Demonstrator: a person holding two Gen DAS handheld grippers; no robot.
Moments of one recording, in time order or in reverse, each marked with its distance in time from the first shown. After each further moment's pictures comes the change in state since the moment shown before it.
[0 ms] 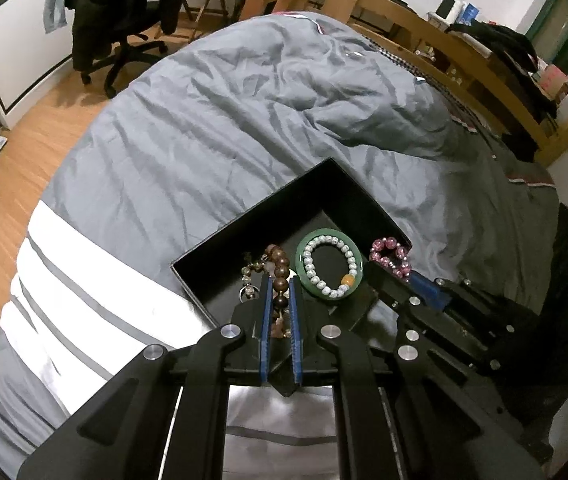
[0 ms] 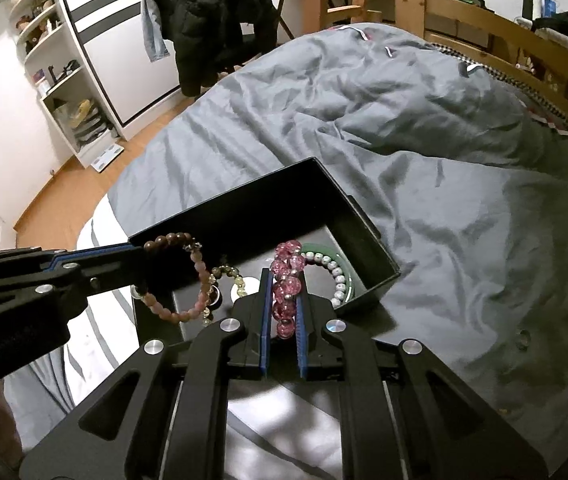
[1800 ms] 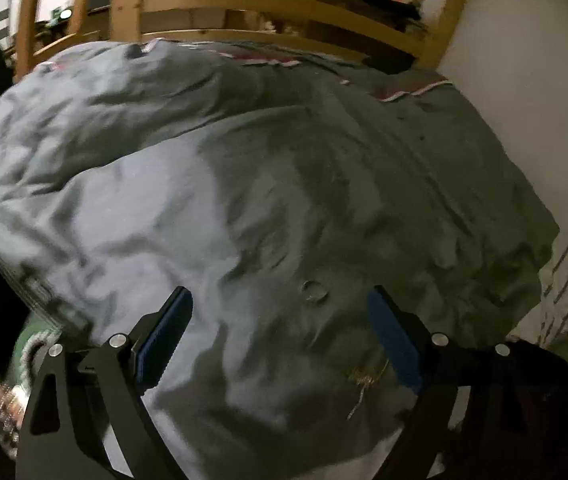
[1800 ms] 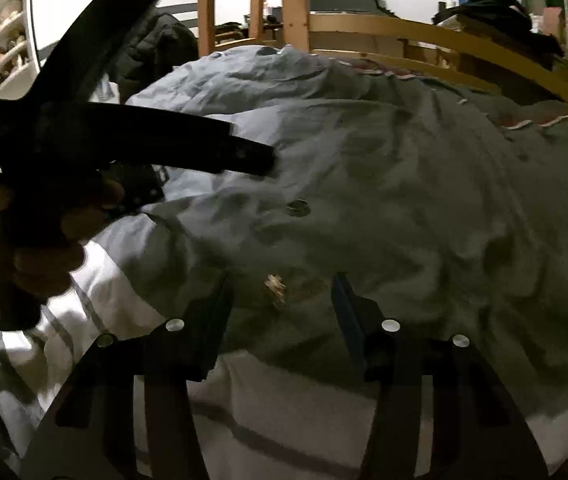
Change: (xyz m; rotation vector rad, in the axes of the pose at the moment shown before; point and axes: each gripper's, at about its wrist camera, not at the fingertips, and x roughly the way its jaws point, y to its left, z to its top) left arm 0.114 -0.218 -0.022 0.483 -0.077 -0.265; right arm -0.076 -0.177 -0.152 0.083 -0.198 -0.142
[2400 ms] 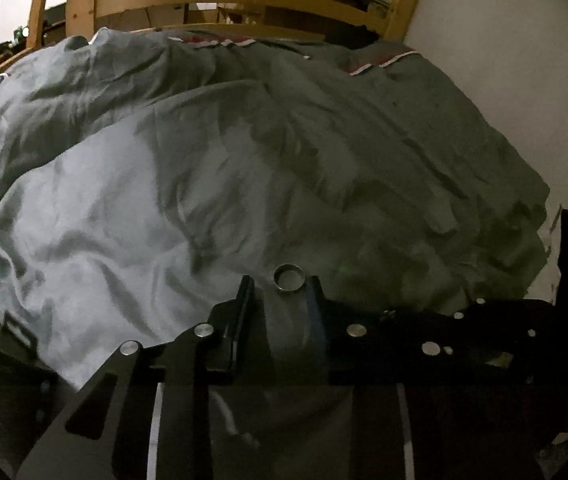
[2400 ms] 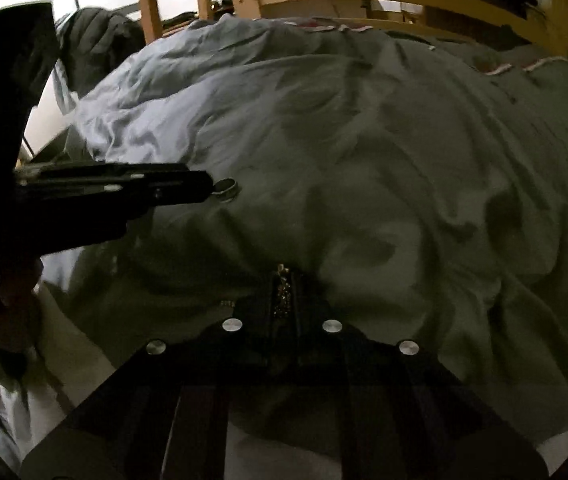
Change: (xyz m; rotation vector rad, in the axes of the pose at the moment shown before) left arm 0.024 -0.015 -0.023 0.099 -0.001 -0.051; right arm 0.037 -0.042 -0.007 0.143 0.066 -0.069
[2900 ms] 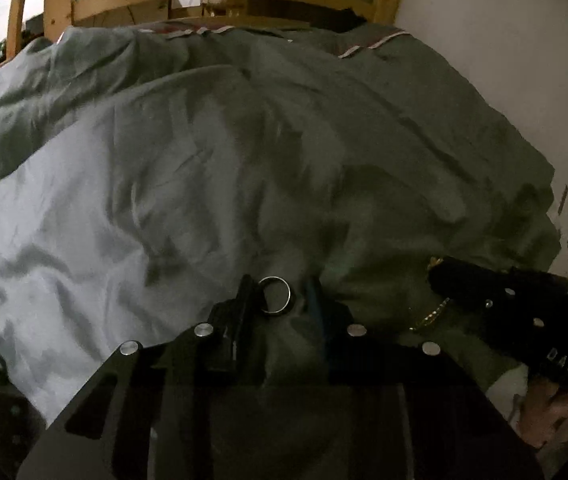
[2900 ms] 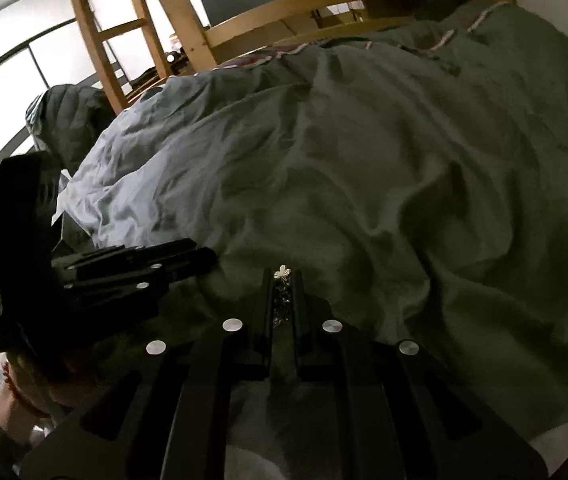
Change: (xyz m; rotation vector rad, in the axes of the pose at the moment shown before) left arm 0.033 -0.013 0.003 0.047 0.027 -0.019; right arm -0.016 -0.049 0.005 0.247 -0.090 0.051
